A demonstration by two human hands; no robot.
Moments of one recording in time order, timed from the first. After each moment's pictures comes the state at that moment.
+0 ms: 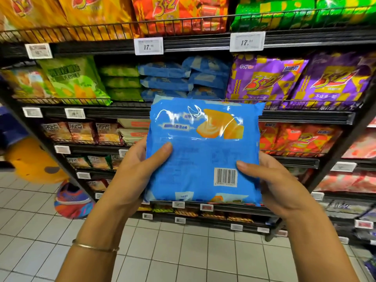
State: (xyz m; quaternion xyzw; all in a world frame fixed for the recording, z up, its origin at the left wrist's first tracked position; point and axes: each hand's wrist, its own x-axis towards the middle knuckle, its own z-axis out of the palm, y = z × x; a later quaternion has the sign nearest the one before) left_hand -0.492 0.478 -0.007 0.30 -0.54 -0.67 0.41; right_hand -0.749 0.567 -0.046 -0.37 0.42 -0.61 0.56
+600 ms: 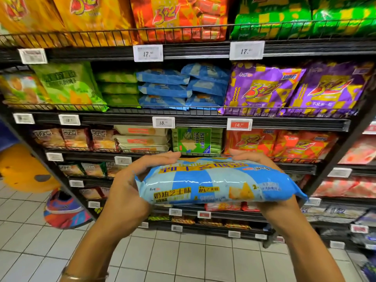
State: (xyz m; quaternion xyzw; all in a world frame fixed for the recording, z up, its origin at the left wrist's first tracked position) left_hand -0.473 0.477 -0.026 0.24 -0.73 -0.46 0.45; right_hand -0.739 0.568 -0.058 -0.54 0.48 -0.63 0.29
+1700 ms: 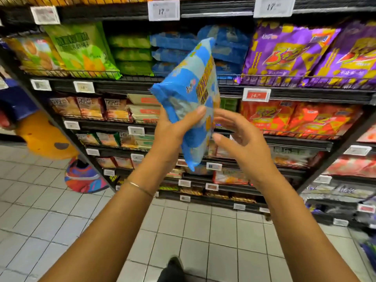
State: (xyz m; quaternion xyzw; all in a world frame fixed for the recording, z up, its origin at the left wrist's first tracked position) left_hand -0.530 0.460 -0.024 0.31 -0.53 -0.60 0.51; right_hand -0.685 0.532 -0.054 -0.58 0.51 -0.58 0.27
